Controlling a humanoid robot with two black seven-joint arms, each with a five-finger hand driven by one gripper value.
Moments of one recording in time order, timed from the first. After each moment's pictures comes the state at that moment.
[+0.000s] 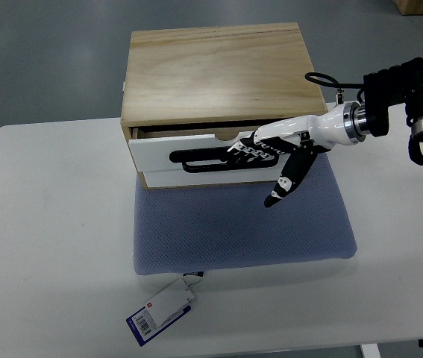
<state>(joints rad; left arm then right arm) 0.00 0.00 -0.08 -0.16 0.00 -0.02 0.08 1.10 -0.68 0.41 1.49 -0.73 0.61 -0.28</state>
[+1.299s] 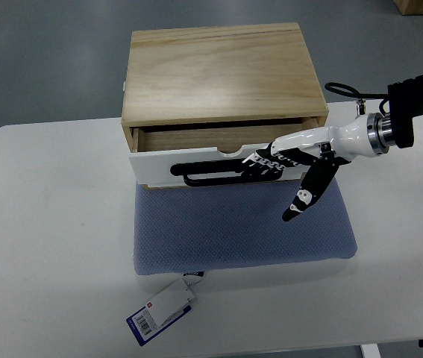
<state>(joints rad) 0.00 0.00 -0.08 -0.16 0.00 -0.02 0.08 1.07 -0.79 0.41 1.59 -0.67 0.61 -0.28</state>
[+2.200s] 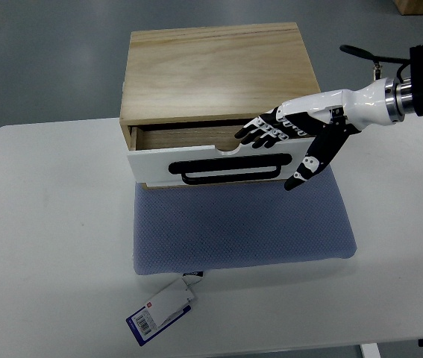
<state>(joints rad) 0.00 0.00 -0.08 -0.16 0.00 -0.02 0.08 1.18 -0.85 0.43 1.59 -0.53 0.61 -0.28</state>
